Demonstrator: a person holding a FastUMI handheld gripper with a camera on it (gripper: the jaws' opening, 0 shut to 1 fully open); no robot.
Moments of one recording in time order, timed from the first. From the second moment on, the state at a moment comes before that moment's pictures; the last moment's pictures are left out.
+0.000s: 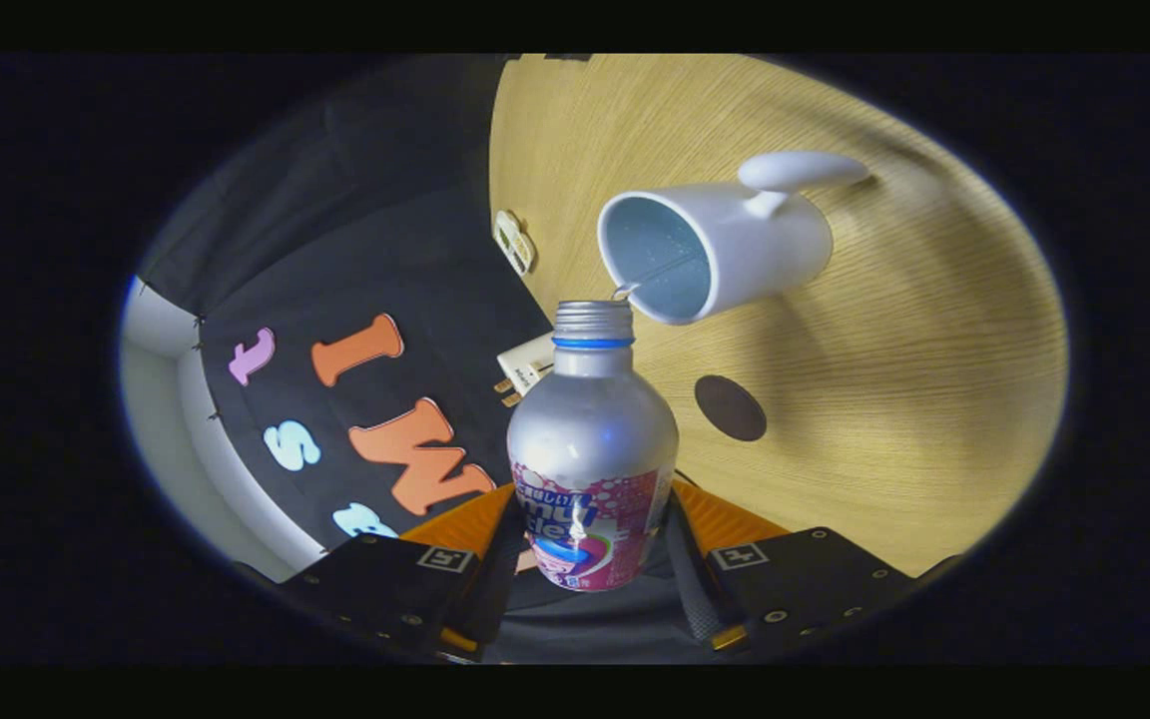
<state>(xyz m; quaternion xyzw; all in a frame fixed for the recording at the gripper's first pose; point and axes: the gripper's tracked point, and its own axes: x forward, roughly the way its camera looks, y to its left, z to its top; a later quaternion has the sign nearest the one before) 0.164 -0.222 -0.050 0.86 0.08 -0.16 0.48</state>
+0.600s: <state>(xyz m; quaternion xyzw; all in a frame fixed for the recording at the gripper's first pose) 0.160 -0.221 -0.051 0.87 0.09 -0.16 0.46</state>
